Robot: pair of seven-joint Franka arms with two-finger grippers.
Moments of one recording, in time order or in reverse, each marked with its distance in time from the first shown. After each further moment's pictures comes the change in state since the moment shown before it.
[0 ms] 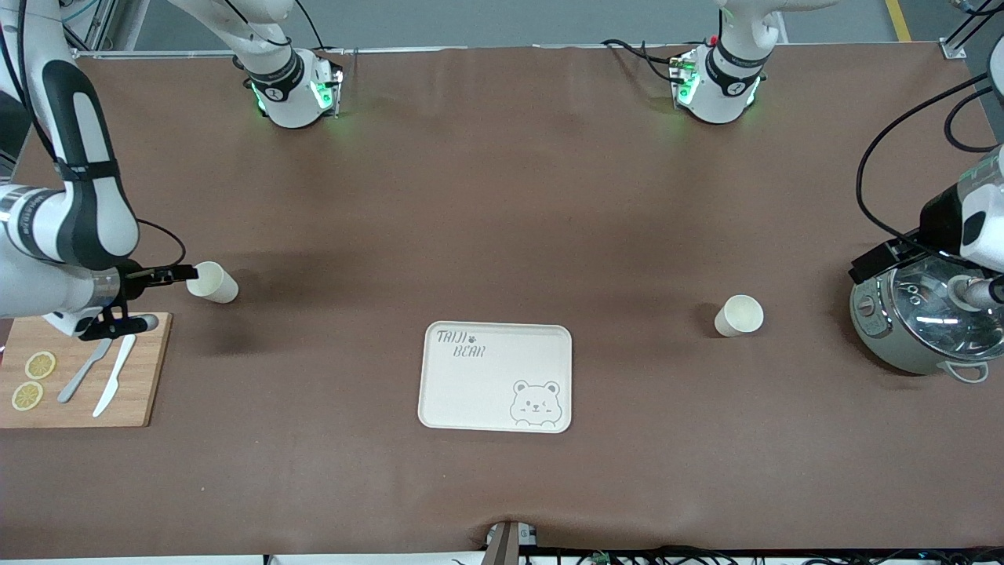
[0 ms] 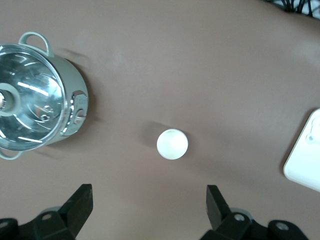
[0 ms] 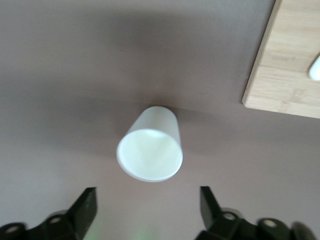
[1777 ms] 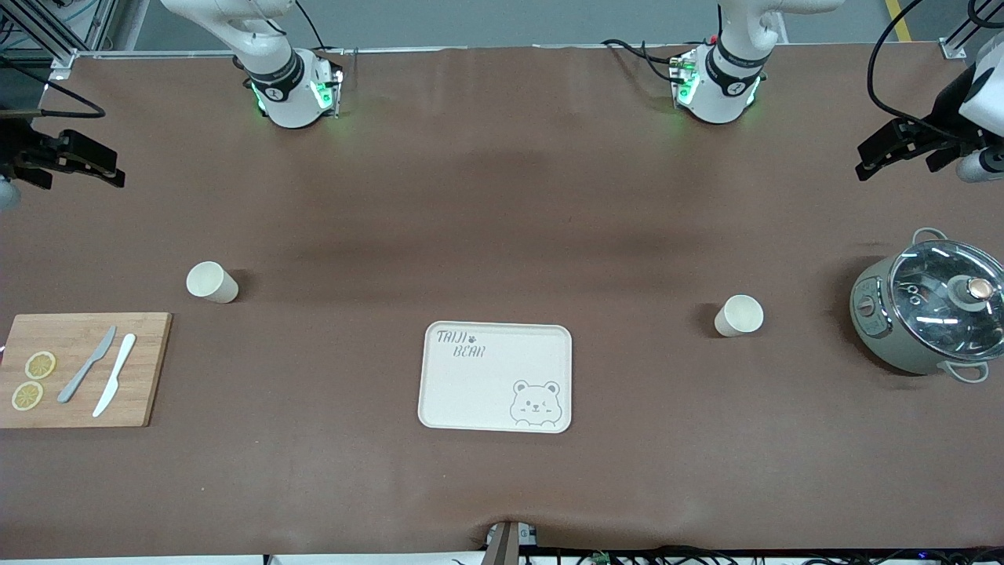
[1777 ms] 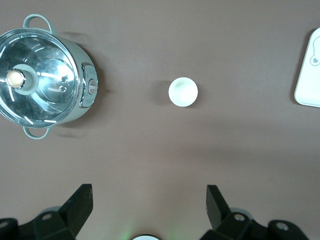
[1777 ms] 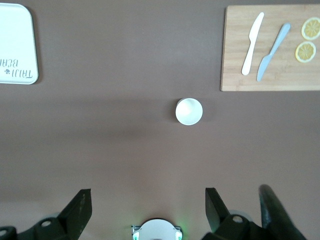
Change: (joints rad) left arm -0.151 -0.300 0.143 -0.259 -0.003 -0.065 0.192; right arm 0.173 -0.371 -0.007 0.273 0.020 -0.377 0.331
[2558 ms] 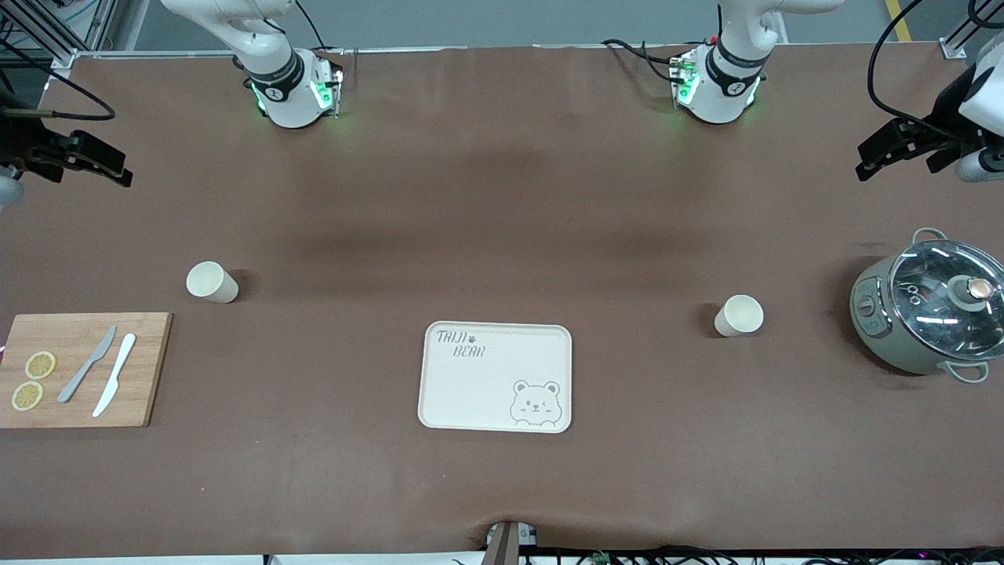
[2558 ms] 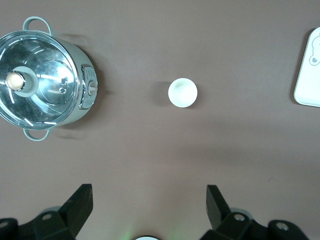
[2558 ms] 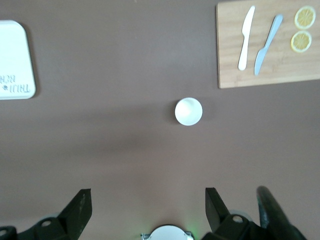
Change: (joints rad) left arm 0.000 0.000 0.000 0.000 0.000 0.004 0.003; right arm -0.002 -0.073 -0.001 -0.096 0.005 0.080 0.062
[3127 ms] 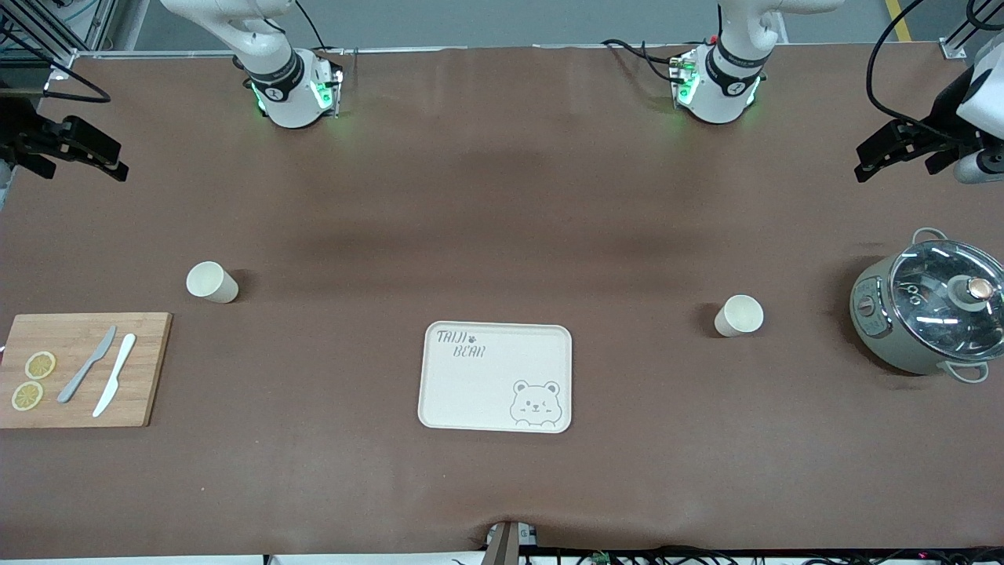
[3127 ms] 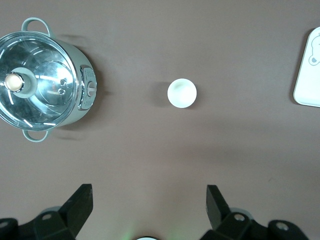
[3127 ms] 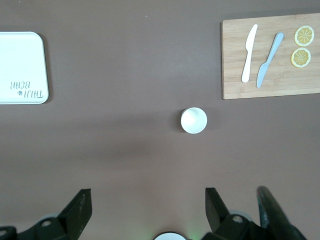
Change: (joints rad) left arm -0.003 0.005 -0.005 0.000 0.000 0.005 0.000; right arm 0.011 0.000 0.010 0.035 0.006 -0.001 0.000
